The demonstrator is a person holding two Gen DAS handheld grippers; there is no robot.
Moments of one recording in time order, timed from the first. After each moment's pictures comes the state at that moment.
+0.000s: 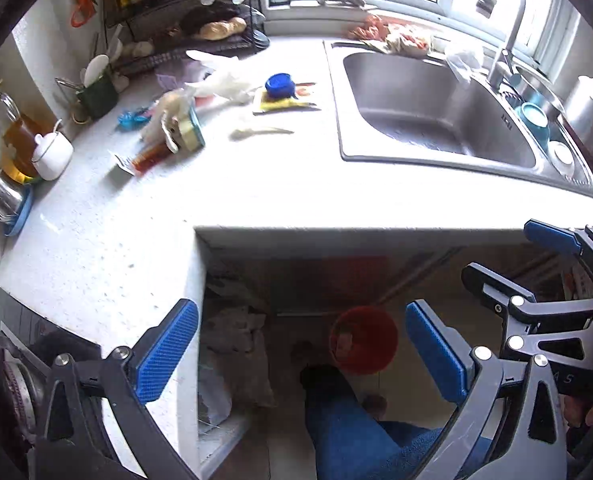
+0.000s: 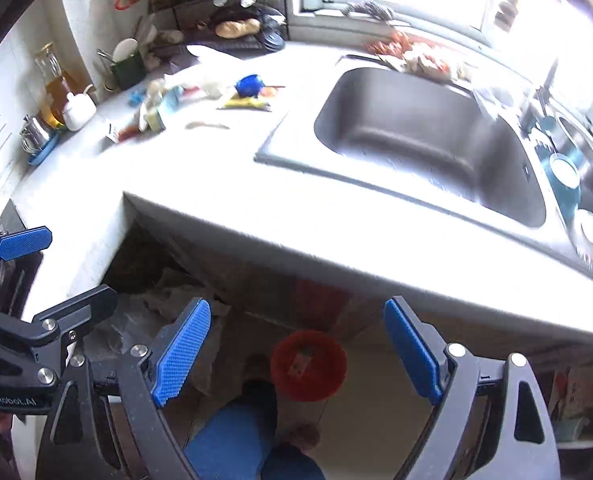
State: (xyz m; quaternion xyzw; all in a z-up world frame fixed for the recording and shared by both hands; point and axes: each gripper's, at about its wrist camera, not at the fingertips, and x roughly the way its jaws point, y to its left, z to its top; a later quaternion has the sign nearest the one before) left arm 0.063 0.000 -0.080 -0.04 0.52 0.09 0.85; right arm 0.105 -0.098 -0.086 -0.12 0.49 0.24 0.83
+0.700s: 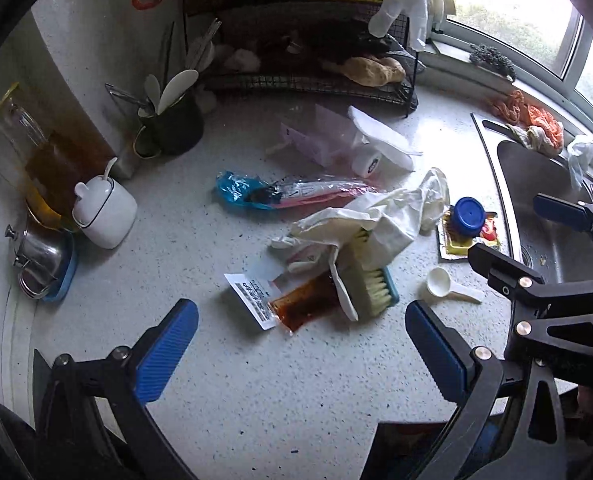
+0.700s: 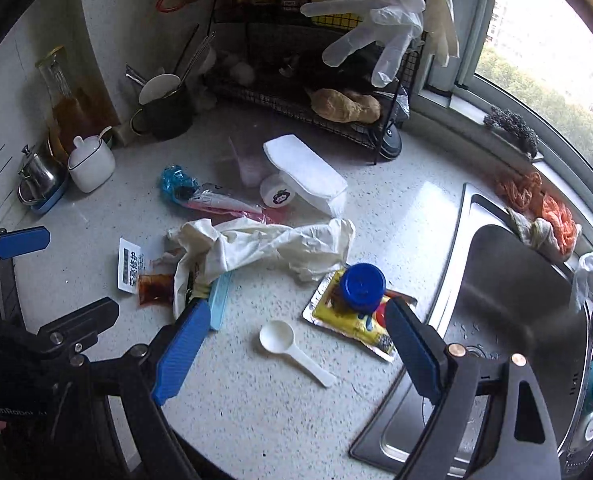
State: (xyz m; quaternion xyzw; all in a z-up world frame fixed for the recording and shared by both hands) left arm 0.203 0.225 -0.056 -0.08 0.52 0.19 0.83; right arm 0.263 0.107 -0.054 -0.20 0.45 0.34 0.80
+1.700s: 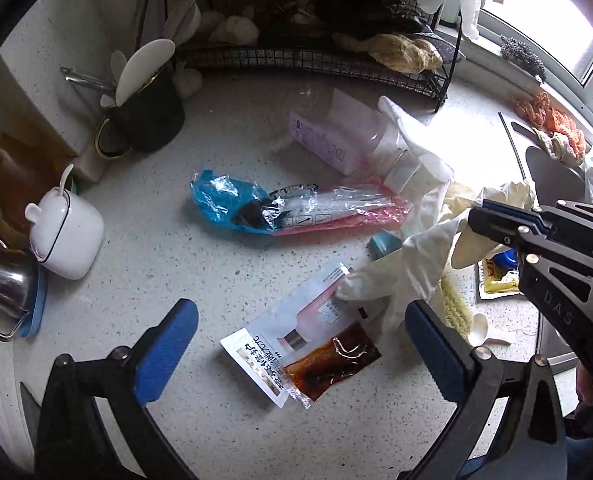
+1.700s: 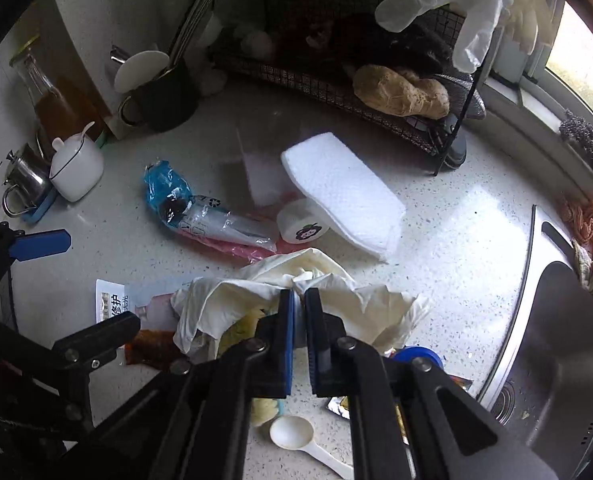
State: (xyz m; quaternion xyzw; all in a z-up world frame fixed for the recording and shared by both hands) left arm 0.256 0.268 -0.091 -0.10 0.55 0.16 0.81; right arm 0.313 0.154 -0.080 -0.19 0.48 0.37 0.77
